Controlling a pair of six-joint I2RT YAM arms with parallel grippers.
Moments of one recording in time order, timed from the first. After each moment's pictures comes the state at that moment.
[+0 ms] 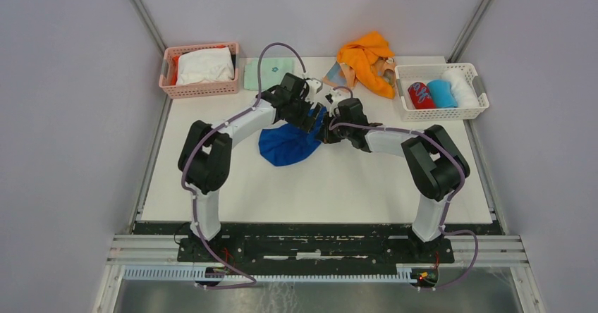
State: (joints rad) left arm -0.57 1.96 1.53 -0.45 0.09 0.04; right arm 0.51 1.86 1.03 0.18 -0.27 0.37
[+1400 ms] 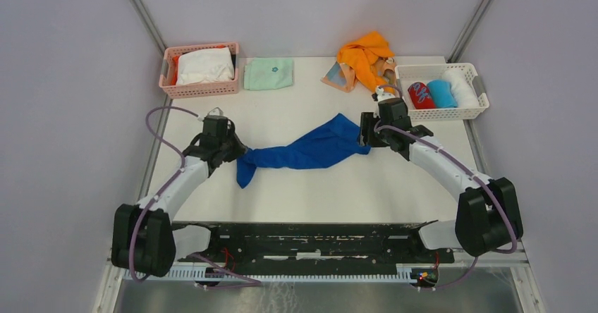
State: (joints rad) left arm -0.21 1.25 0.72 -0.31 0.01 -0.63; right arm 0.34 1.37 0.90 -0.34 -0.01 0.31
